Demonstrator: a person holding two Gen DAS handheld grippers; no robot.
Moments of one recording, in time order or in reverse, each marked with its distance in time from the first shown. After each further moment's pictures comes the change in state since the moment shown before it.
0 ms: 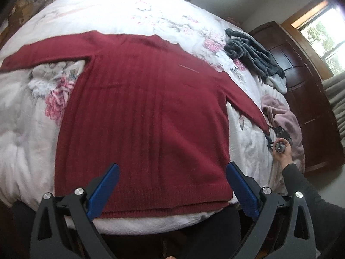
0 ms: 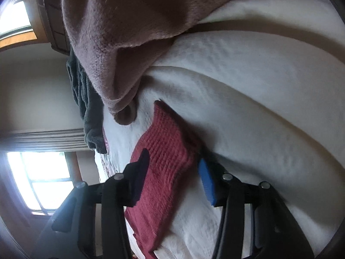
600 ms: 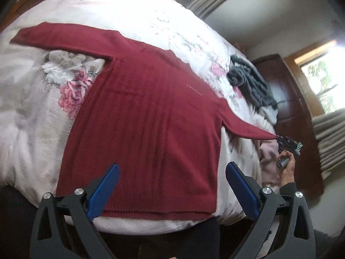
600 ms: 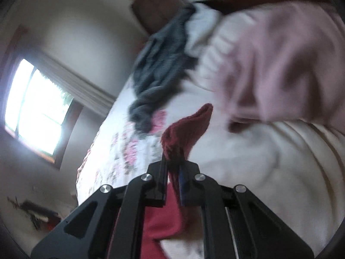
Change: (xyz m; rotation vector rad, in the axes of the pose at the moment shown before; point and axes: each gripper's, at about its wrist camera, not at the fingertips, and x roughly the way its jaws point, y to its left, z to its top) left arm -0.043 0.062 0.012 -0.184 -0.107 -0.123; right arm -0.063 0.222 -0.099 -0.609 -0.103 0.015
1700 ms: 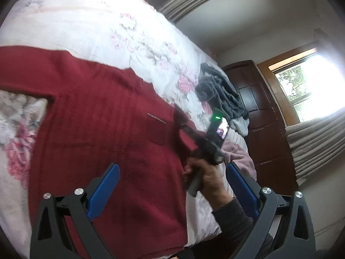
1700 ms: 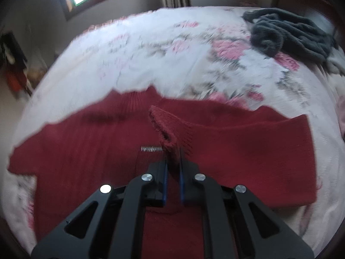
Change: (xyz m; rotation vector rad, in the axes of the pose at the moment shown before) left arm 0.090 -0.040 0.113 0.033 0.046 -0.231; right arm 0.187 0.227 -0.330 -0.847 0.369 -0.135
